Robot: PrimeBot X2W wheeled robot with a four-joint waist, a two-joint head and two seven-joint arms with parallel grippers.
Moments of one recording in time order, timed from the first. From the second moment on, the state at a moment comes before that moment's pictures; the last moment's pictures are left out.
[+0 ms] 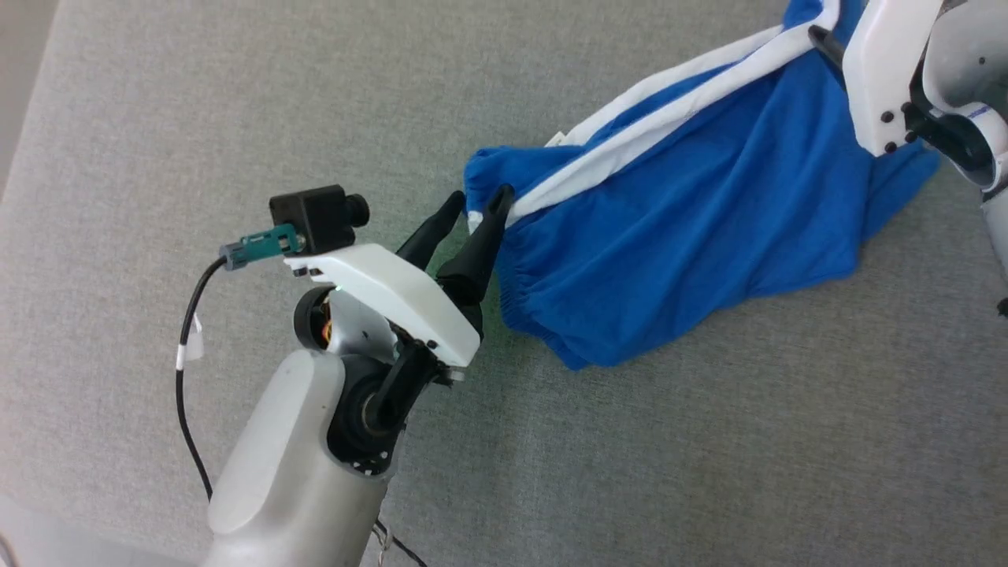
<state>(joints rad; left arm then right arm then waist) -0.46 0.10 -0.33 0.07 -0.83 0.07 0.24 -1.05 -0.41 0.42 0.51 0.38 0.13 0.65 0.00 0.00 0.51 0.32</state>
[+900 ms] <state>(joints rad) -0.09 0.20 -0.23 -0.11 -0.52 0.14 -0.24 -0.33 -0.24 -0.01 0.01 0.16 0.13 0.14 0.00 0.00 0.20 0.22</state>
